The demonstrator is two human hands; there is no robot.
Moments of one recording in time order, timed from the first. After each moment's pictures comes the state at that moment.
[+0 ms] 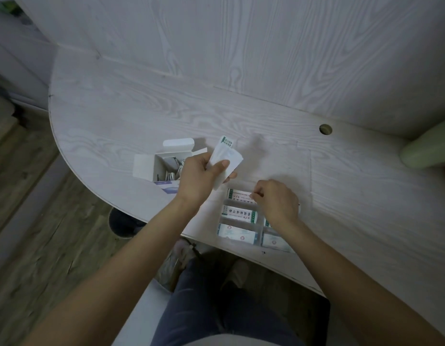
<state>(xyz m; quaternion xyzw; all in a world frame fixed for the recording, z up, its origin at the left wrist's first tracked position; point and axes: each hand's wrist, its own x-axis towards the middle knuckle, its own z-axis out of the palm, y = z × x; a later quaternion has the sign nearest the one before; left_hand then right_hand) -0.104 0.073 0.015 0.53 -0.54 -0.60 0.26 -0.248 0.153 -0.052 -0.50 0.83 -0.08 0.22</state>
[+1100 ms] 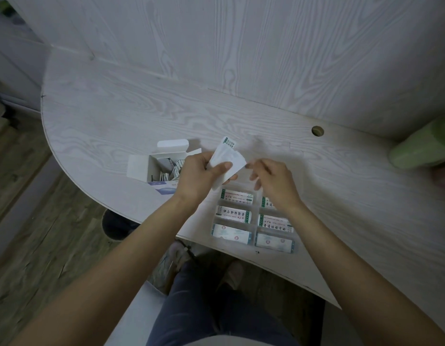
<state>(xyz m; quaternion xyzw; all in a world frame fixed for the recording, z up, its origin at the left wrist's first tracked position) -0.111 0.077 0.021 0.48 -0.55 -0.63 0.27 -0.257 0.141 -0.004 -0.39 0.75 -0.37 0.38</state>
